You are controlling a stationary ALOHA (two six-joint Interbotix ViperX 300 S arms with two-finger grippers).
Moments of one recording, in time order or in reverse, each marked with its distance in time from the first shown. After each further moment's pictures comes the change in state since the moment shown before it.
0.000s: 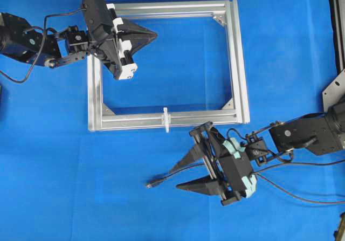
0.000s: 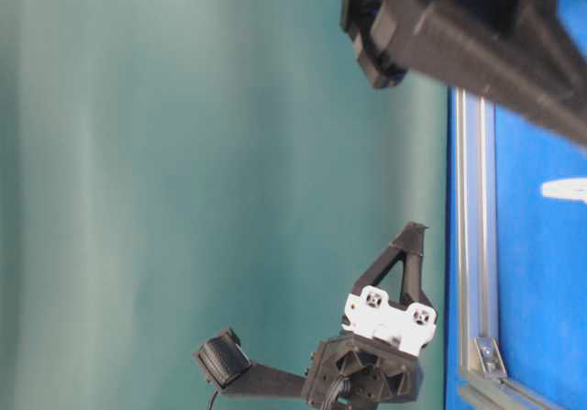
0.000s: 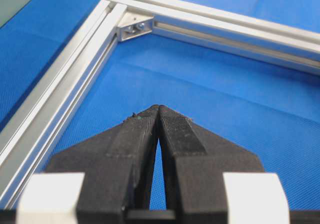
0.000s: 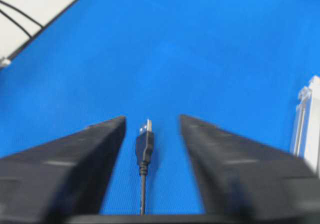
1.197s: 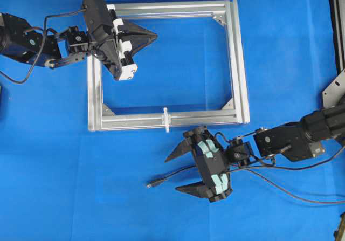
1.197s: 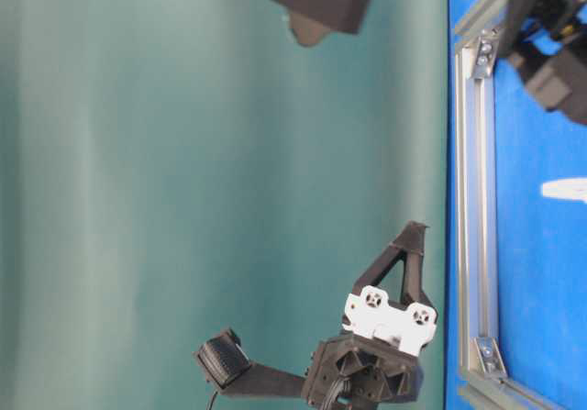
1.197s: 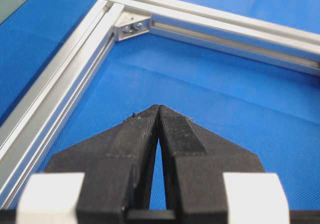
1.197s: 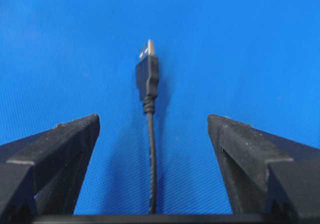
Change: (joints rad) left arm -0.005 0.000 0.000 0.002 -0.002 -0.006; right arm 0.006 0.193 -0.049 0.089 0.040 0.038
